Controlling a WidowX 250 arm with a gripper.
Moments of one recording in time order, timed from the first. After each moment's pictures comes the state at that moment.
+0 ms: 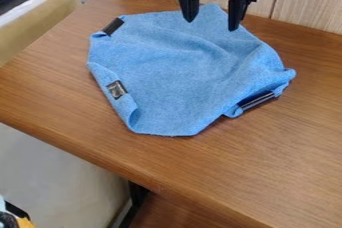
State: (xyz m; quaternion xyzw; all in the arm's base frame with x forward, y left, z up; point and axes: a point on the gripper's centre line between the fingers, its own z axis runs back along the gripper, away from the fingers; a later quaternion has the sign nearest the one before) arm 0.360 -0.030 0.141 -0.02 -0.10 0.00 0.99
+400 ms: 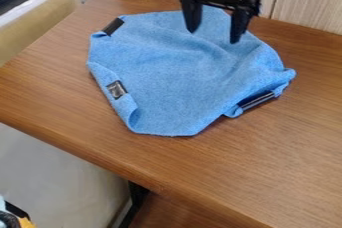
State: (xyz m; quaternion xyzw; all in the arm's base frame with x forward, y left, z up) arm 0.354 -0.051 0.126 -0.02 -0.07 -0.03 1.00
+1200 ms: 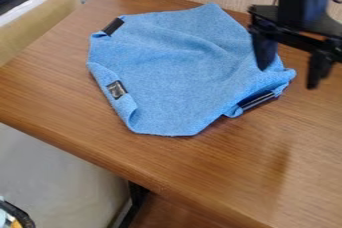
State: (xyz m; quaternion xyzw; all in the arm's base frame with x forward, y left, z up) arm 0.317 -0.152 0.126 -0.08 -0.09 -0.17 0.98
